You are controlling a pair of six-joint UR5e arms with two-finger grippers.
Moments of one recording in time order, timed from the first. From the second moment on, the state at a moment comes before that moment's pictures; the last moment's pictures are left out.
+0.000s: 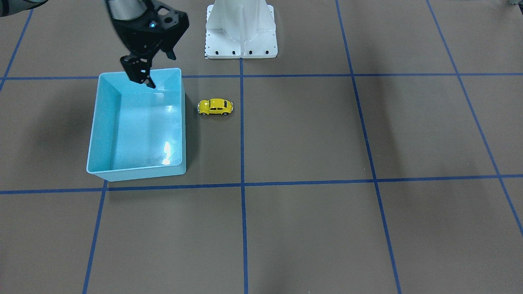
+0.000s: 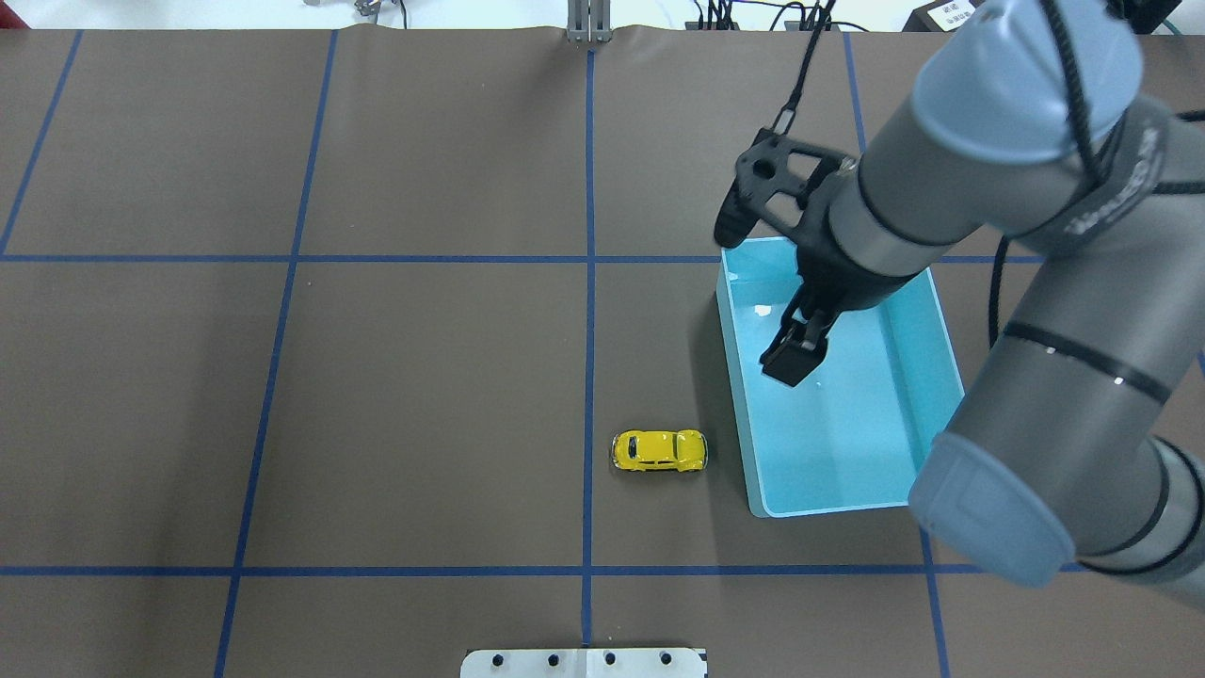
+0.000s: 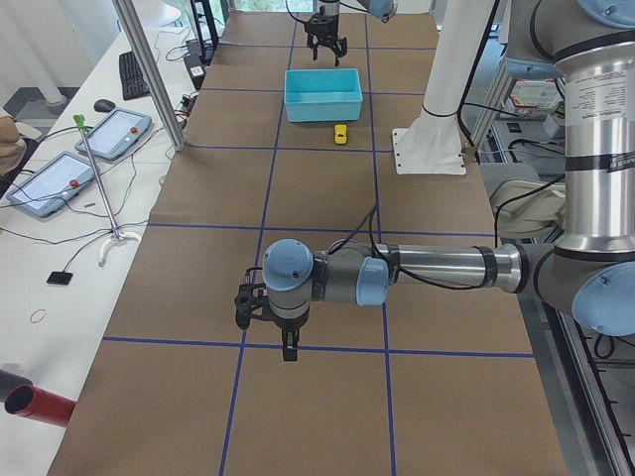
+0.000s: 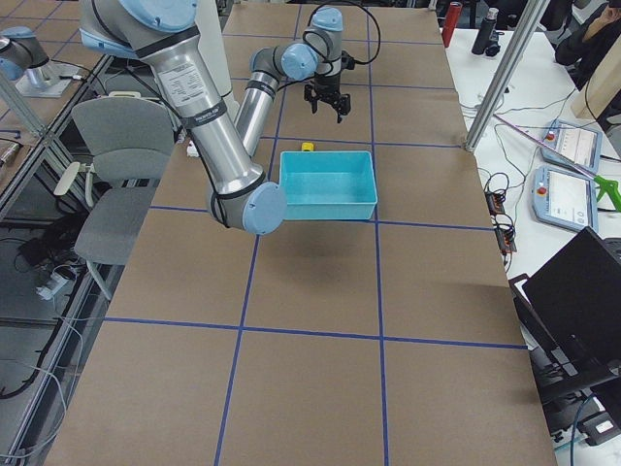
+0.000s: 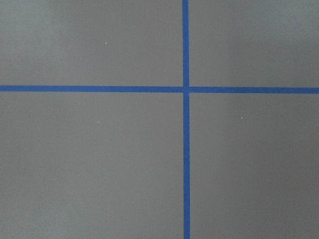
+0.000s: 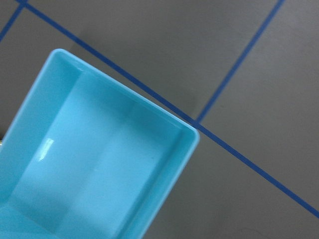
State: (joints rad) left arm -1.60 -1.45 -1.71 -1.60 -2.38 -0.07; right arm 0.64 -0.99 2.16 -1.96 1.99 -0.05
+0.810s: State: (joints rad) left arm -1.60 -1.44 -1.69 -1.60 -2.37 -0.06; right arm 0.37 -1.04 1.95 -1.63 1.82 -0.23
